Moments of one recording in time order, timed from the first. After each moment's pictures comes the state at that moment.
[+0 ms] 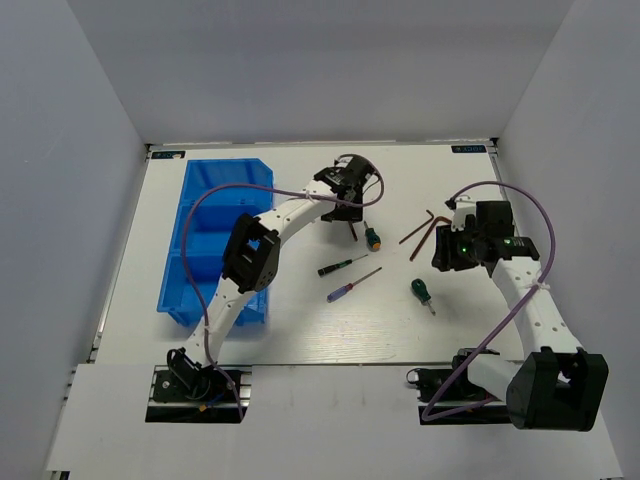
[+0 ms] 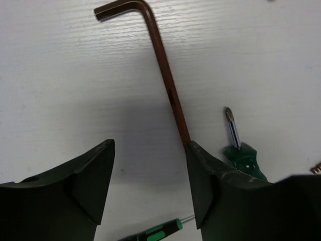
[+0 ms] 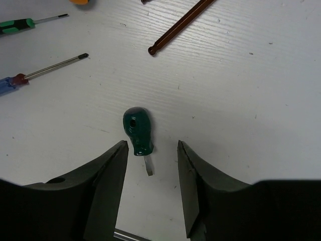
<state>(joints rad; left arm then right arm) -0.73 2.45 2.25 -0.87 -0.28 -0.57 0.02 1.11 0.86 -0.72 -0.29 -0.16</state>
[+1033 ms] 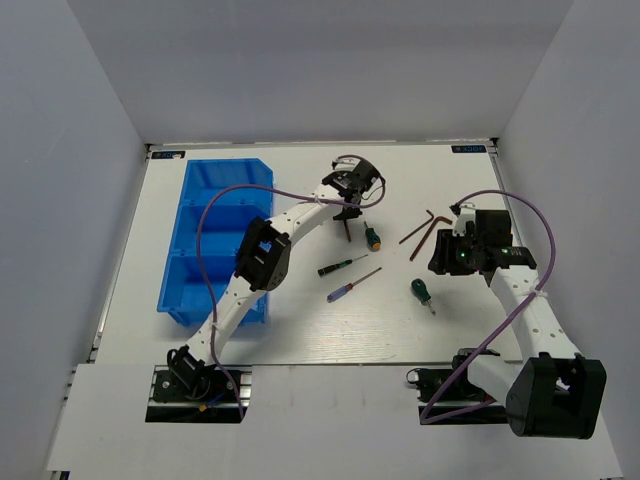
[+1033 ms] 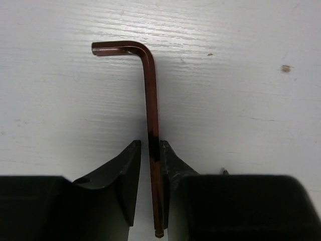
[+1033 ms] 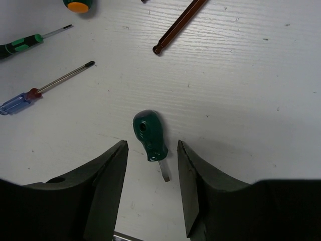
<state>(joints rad) -0.74 2.63 2.44 -0.89 -0.43 -0.73 0.01 1.07 0.77 -0.63 -0.30 -0.02</state>
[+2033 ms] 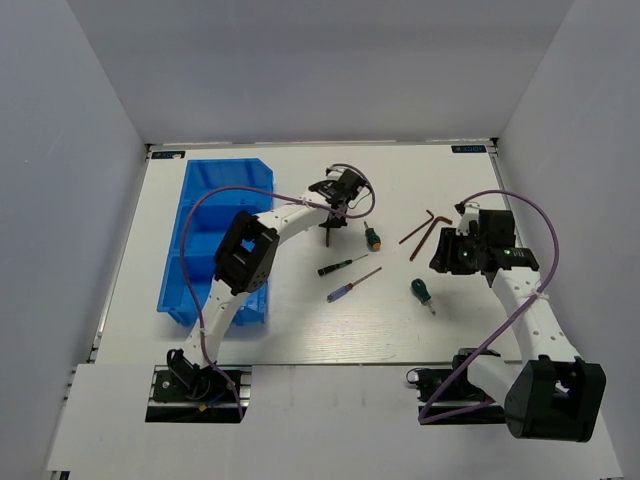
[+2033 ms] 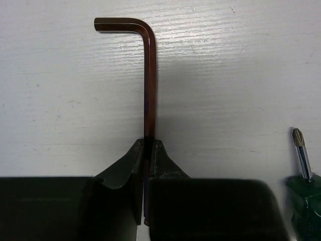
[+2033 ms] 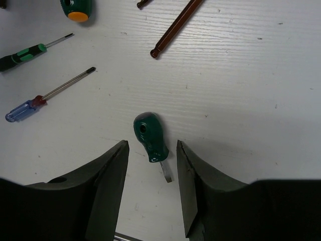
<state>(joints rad) -0.72 2.39 1.96 -0.68 -0.41 -0.55 0.01 1.05 0.77 -0.63 -0.31 0.02</state>
